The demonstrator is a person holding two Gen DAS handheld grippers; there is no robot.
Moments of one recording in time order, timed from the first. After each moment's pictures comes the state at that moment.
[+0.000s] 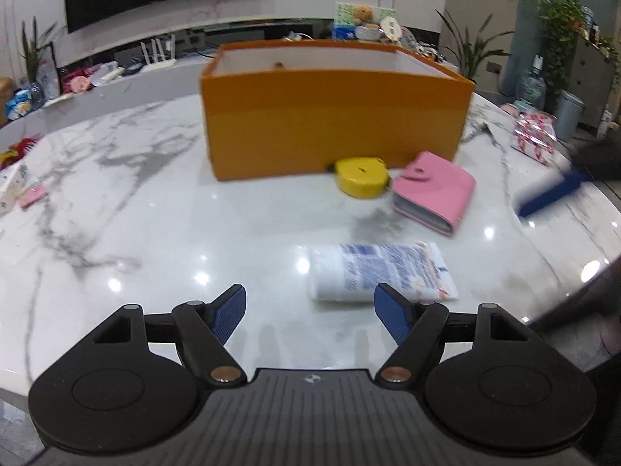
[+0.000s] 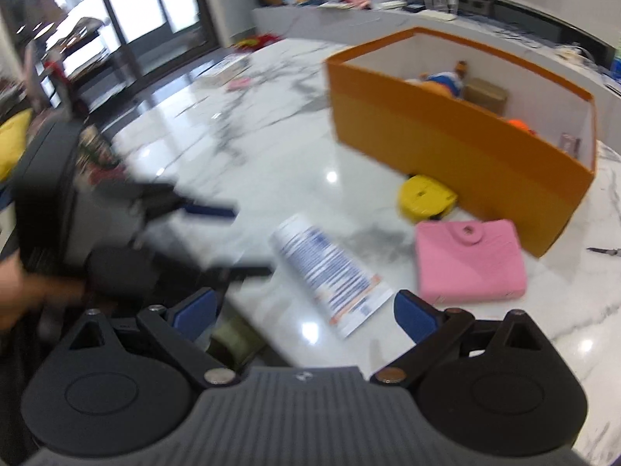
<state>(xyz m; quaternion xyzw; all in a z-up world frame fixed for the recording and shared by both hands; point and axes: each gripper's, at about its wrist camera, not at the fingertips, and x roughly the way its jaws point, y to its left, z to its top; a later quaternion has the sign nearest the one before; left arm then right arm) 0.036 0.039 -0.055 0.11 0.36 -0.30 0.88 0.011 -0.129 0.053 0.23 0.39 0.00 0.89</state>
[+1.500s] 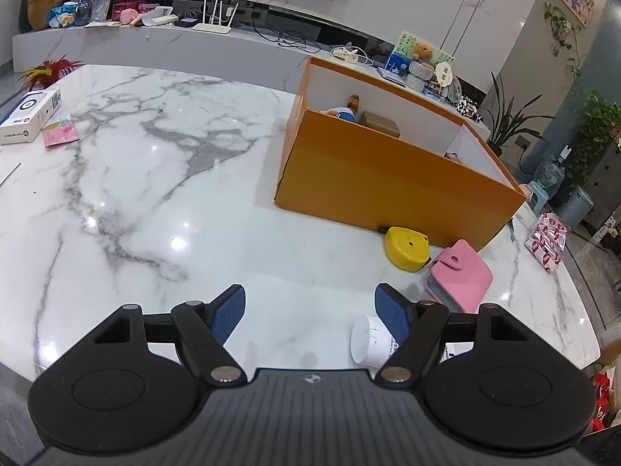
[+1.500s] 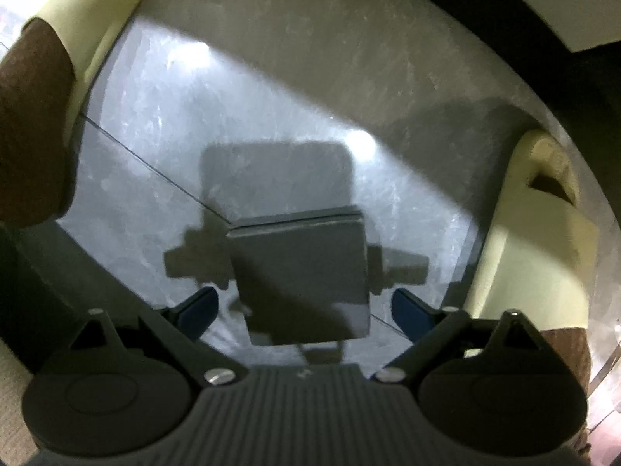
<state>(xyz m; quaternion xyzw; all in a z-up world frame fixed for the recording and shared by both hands) 0.099 0.089 -0.028 -0.04 0.41 -0.26 0.87 0.086 0.066 -0.371 0.26 0.75 0.00 0.61</state>
